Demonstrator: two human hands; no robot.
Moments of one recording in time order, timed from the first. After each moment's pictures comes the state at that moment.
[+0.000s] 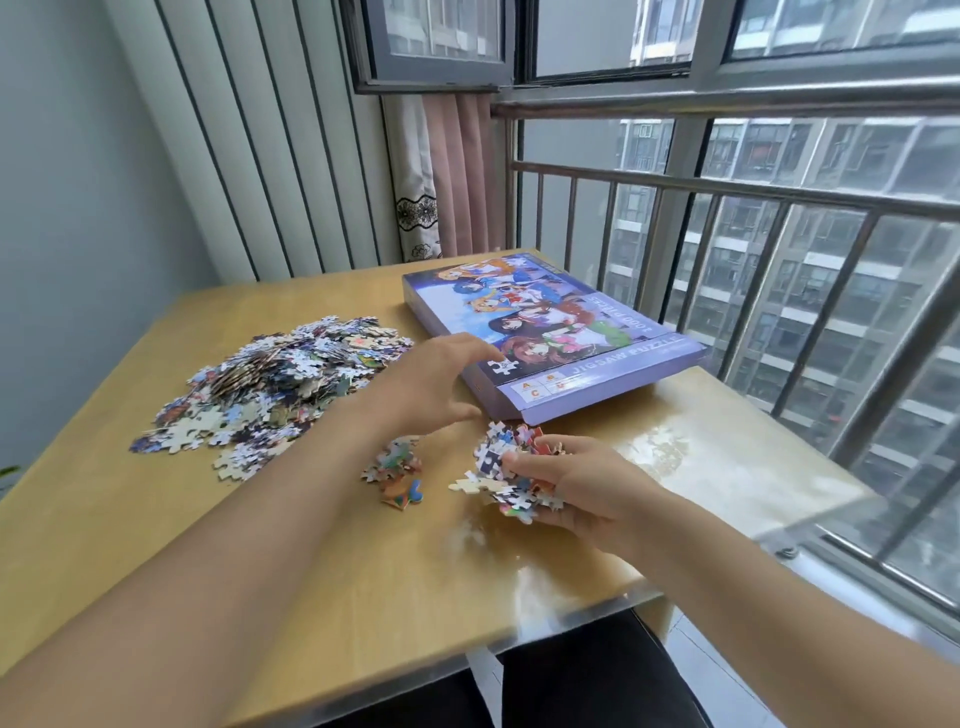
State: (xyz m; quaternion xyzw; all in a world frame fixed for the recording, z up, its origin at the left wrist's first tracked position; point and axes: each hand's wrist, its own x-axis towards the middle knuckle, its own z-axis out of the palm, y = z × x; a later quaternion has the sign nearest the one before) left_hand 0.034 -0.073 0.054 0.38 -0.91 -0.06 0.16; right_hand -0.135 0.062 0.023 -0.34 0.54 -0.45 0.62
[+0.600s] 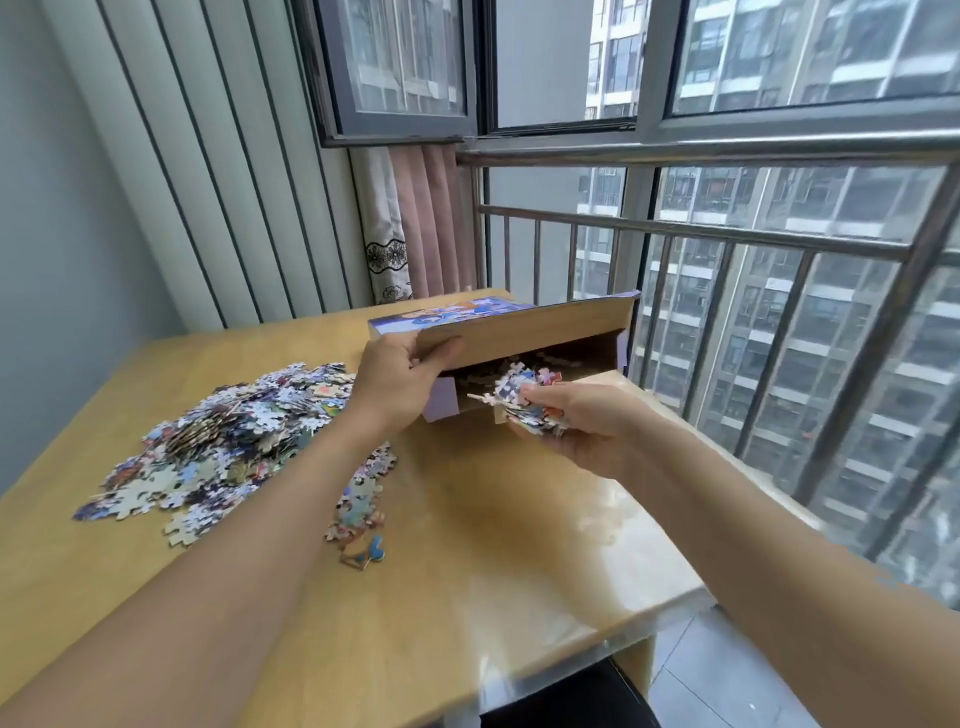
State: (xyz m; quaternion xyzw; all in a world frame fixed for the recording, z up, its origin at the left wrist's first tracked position) left_hand -0.002 -0.084 0.082 0.41 -0.74 -0.26 0.48; right_hand -0.191 0.010 0.088 -0.28 0.51 -0.54 0.61
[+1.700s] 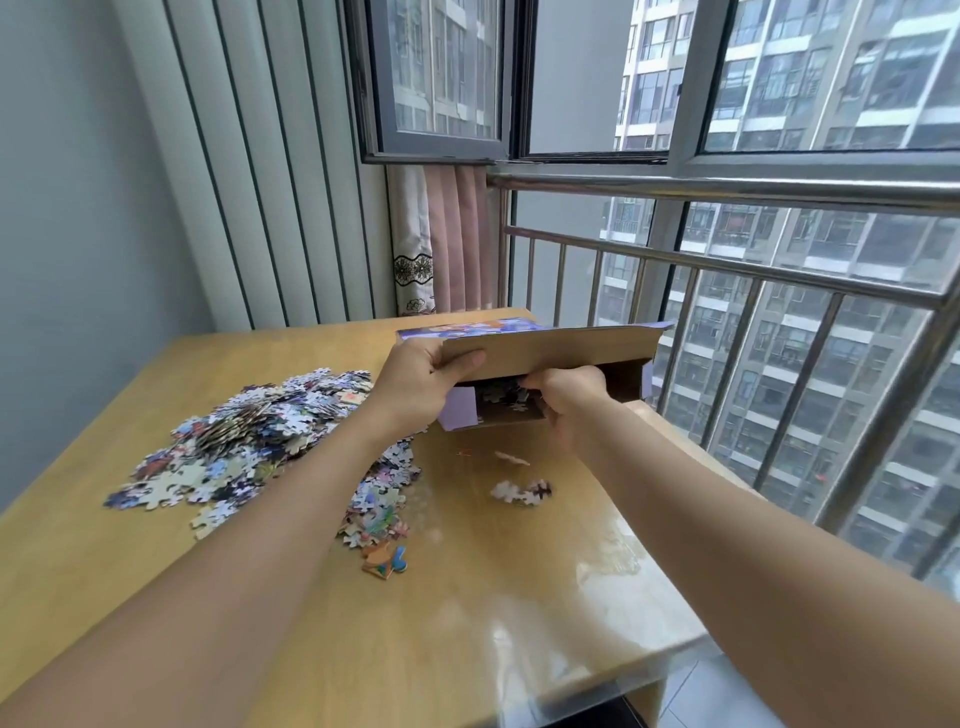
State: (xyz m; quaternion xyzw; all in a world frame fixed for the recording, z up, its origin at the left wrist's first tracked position) left_hand 0.014 -0.094 0.089 0.38 -0.75 -0.30 0.45; right_hand -0.161 -0.062 0.089 -0.27 0.62 -0.59 0.44
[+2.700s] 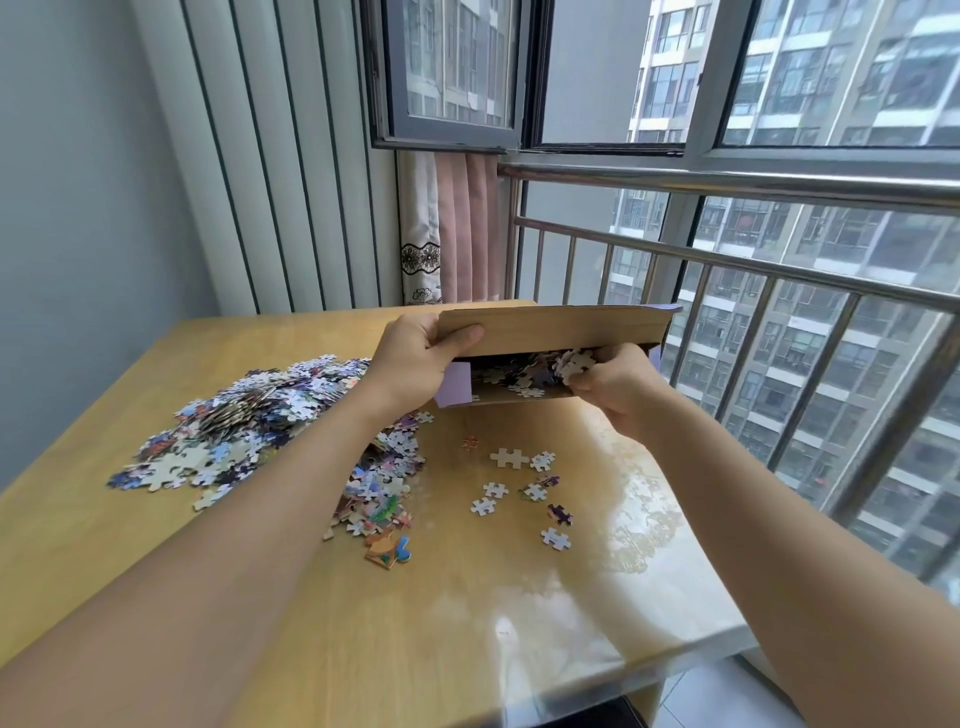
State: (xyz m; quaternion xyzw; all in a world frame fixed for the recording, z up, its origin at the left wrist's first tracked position) left_hand 0.021 -0.097 0.098 0.36 -0.73 -0.31 0.49; right_hand -0.210 -0.066 0.090 -0.43 0.67 -0.50 0.35
